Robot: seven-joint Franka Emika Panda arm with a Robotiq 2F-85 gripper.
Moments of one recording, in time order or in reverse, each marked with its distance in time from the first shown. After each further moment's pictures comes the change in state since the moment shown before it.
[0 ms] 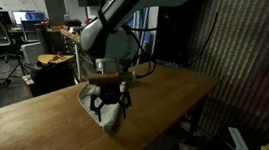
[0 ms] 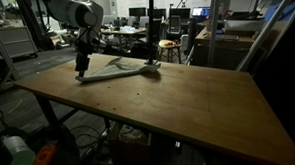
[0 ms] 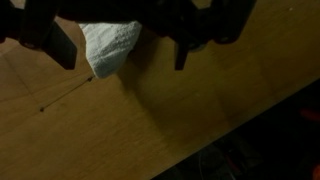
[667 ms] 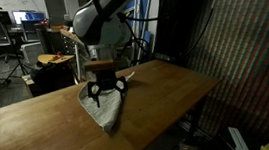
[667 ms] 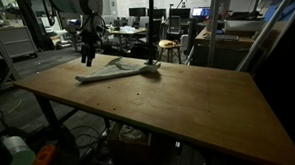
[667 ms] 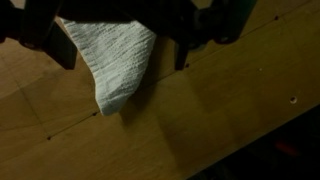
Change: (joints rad) arm 0.008 0.013 -0.018 0.149 -0.143 -0.110 0.031
